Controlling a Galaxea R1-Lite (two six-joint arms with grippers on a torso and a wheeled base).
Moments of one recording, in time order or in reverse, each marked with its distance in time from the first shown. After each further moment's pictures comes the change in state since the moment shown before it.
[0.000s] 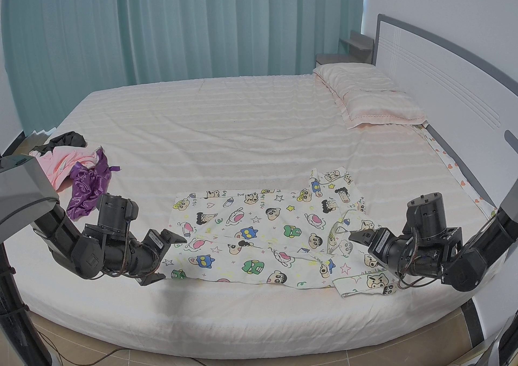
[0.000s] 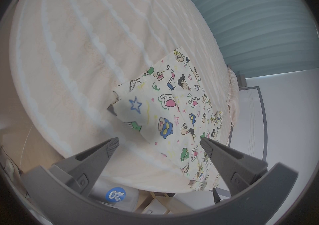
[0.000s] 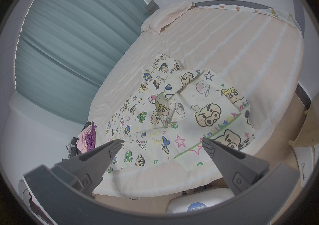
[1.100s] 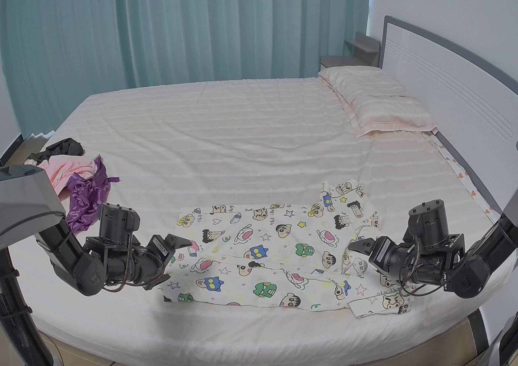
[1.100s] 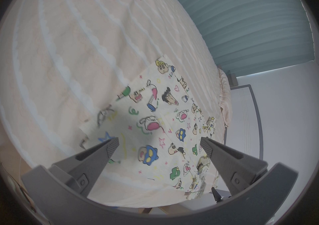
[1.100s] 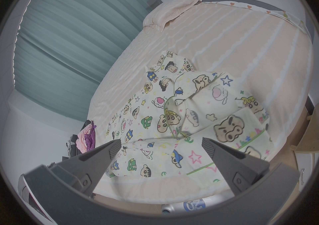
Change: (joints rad) left arm -0.030 0.015 0.106 -0.212 0.015 0.035; right arm 0.020 -0.006 0.033 -0.002 0.006 -0.008
